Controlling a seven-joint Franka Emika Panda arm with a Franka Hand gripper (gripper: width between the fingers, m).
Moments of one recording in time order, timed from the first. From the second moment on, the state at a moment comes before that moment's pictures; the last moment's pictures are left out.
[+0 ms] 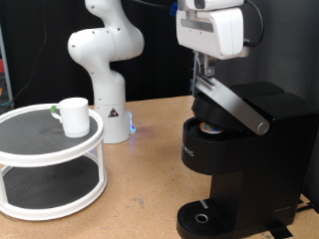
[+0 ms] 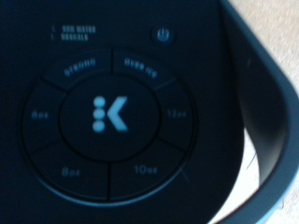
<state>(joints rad) 0.24 -0.19 -0.09 -2.12 0.08 2.06 -0.65</state>
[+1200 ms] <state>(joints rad) 0.23 -0.11 -0.08 -2.23 0.02 2.19 -0.62</state>
